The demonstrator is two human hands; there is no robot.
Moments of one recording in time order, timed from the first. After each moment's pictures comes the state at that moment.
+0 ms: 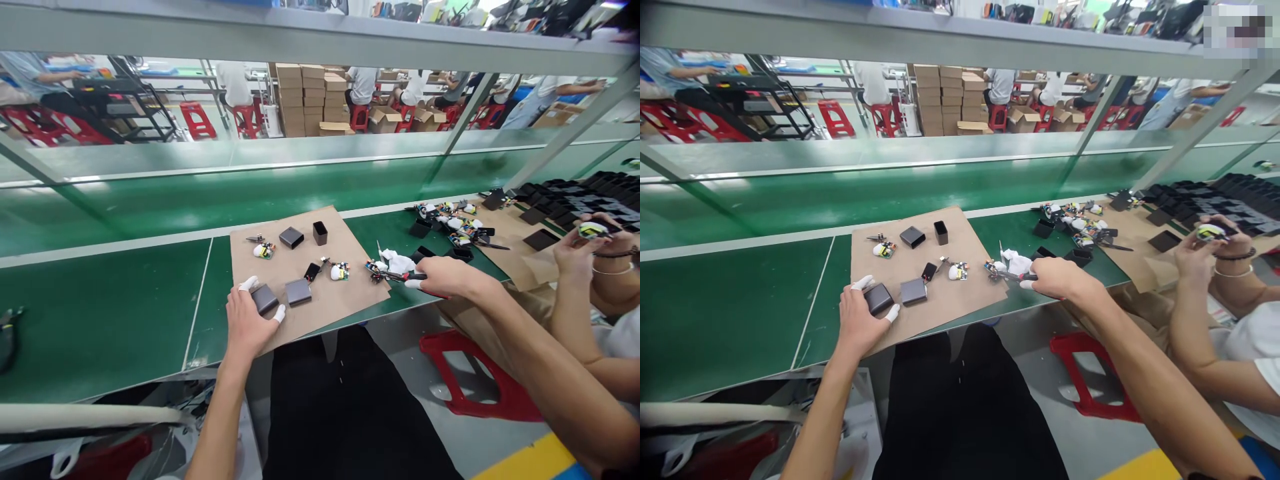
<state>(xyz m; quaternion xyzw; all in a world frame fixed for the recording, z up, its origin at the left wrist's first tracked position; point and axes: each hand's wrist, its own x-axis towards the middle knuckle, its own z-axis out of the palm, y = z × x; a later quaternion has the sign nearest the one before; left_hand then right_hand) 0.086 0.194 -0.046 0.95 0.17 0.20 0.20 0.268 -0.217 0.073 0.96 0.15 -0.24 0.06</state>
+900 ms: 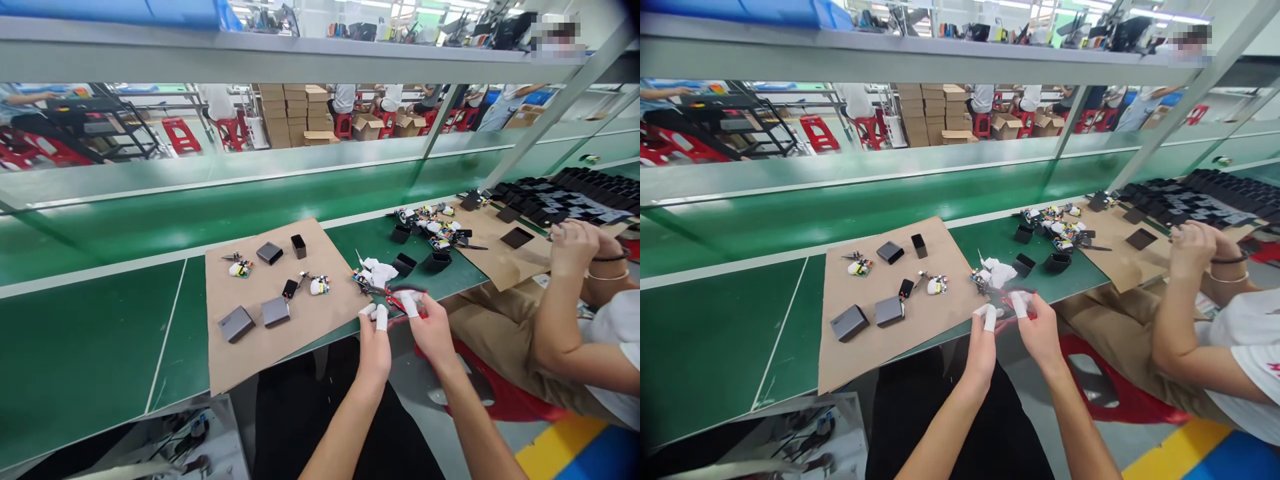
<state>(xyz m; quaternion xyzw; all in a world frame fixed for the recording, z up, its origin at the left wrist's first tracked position) 0.134 -0.110 -0.028 0.48 0.22 -0.03 0.85 0.179 -0.231 -0.016 0.81 0.00 0.10 -0.57</state>
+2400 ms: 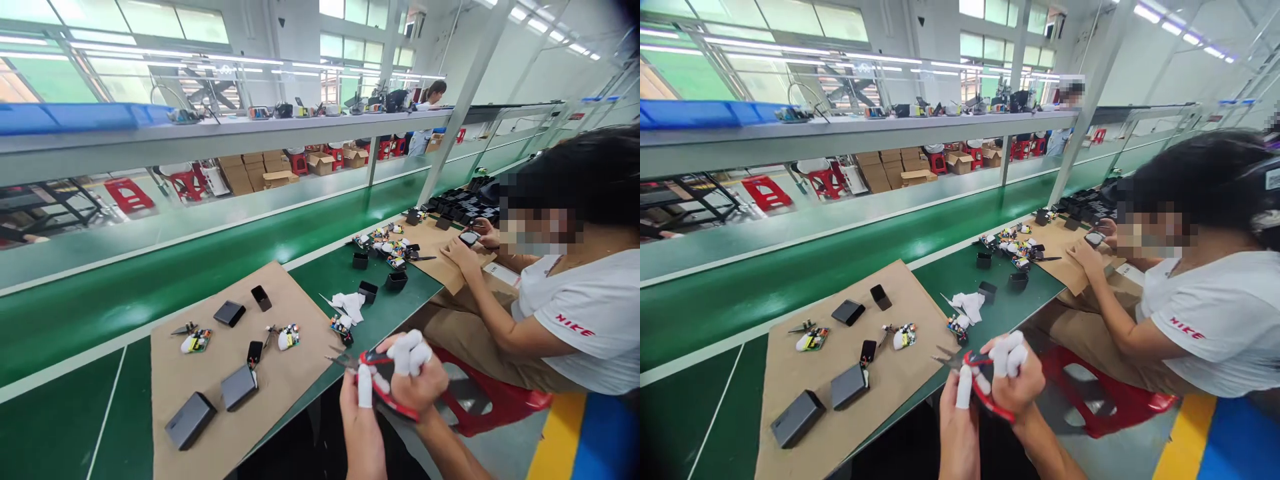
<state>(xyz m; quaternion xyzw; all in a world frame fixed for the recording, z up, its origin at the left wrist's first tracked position) 0.104 -0.116 -0.013 0.48 0.23 0.00 0.85 0.155 -0.206 0.009 0.75 -0.02 0.39 -0.53</state>
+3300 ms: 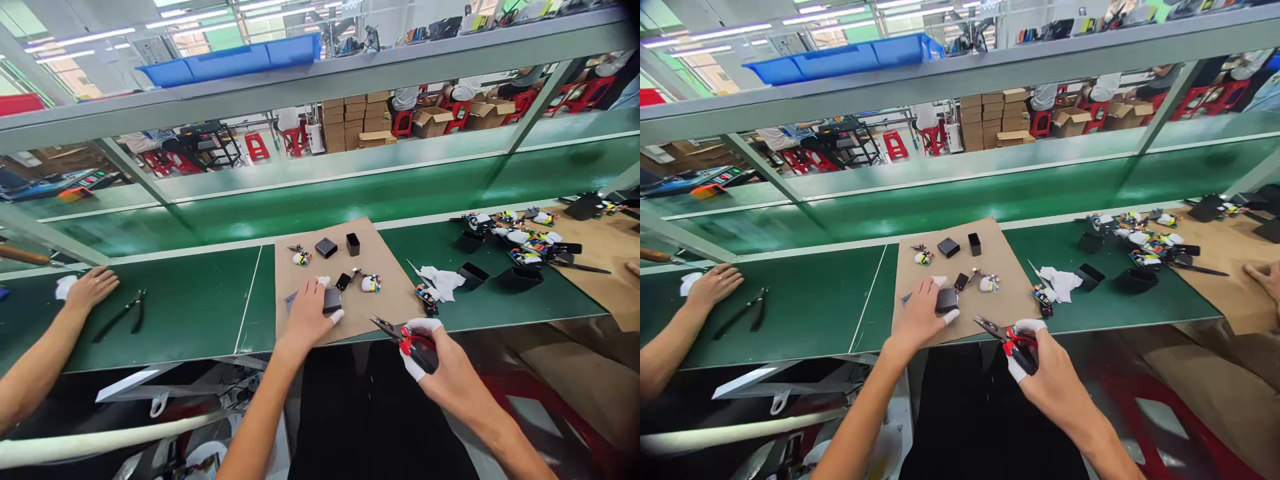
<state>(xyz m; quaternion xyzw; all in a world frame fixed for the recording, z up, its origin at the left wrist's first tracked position) 0.105 0.137 0.009 0.96 0.03 0.13 0.23 0.115 -0.176 -0.014 0.86 0.23 -0.02 -0.45</state>
